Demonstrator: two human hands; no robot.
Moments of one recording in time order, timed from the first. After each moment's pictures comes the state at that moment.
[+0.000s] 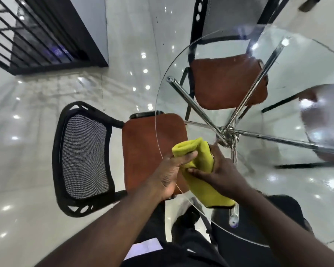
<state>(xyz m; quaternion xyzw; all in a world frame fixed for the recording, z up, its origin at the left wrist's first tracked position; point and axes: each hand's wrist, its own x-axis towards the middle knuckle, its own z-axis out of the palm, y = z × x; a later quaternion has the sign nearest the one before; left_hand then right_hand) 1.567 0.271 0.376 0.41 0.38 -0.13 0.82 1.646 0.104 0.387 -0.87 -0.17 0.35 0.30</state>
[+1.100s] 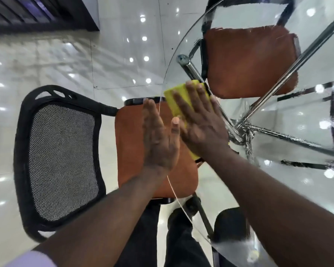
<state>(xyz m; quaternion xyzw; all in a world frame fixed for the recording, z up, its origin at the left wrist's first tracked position) 1.648 0.346 0.254 0.83 0.32 0.15 0.43 1.757 0.249 0.262 -0.91 -0.39 0.08 0.10</state>
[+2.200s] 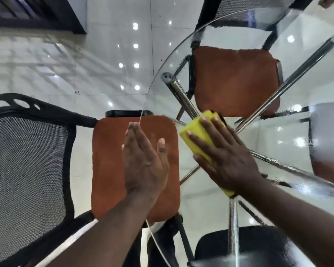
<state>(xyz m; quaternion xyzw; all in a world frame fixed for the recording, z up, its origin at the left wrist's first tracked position) 1.673 0.331 0.237 0.88 0.41 0.01 0.24 1.817 0.154 0.266 -0.85 -0.52 0.07 0.02</state>
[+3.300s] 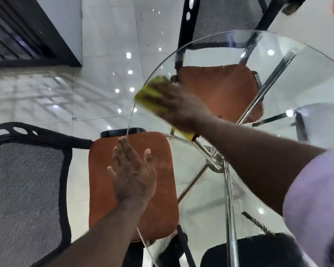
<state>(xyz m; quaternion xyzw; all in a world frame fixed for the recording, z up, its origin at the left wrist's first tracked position) 1.677 0.328 0.257 0.87 0.43 -0.06 0.25 1.912 0.276 0.276 -0.80 -0.60 0.05 0.02</state>
